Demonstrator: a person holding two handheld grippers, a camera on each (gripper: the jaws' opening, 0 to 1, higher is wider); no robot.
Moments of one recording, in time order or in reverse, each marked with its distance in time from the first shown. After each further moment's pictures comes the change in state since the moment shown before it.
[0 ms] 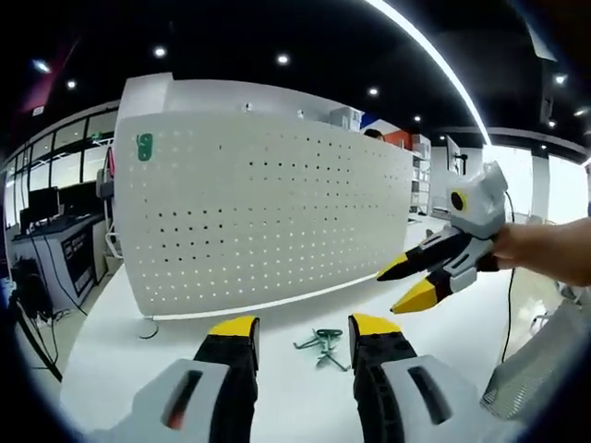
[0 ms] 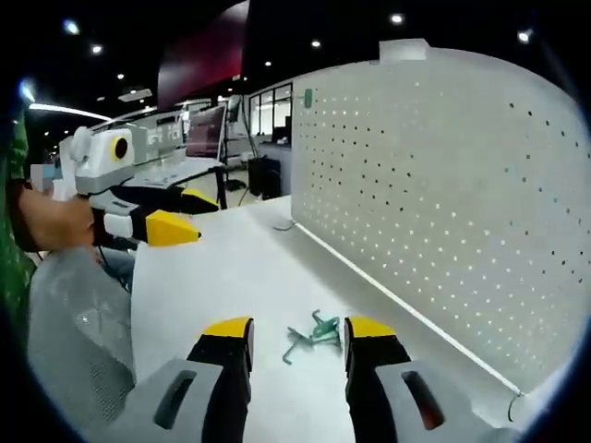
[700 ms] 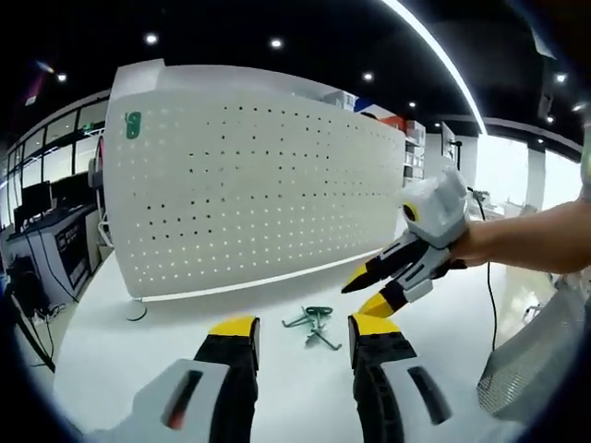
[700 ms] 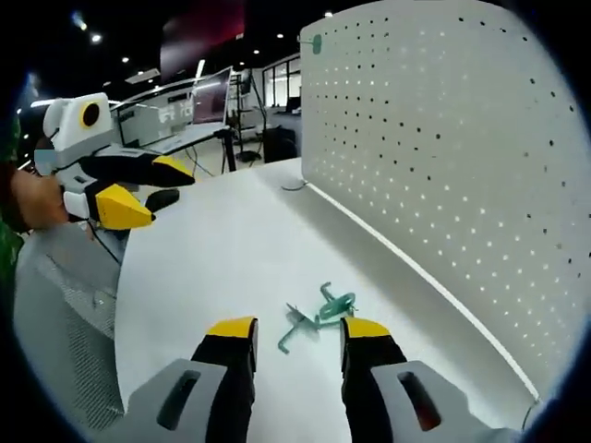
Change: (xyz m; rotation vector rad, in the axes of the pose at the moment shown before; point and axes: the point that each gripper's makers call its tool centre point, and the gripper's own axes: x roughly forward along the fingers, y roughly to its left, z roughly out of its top) left arm 0.002 -0.012 -0.028 0.005 0.082 -0.033; right arm 0.048 -0.004 -0.044 -0.001 0.132 0.084
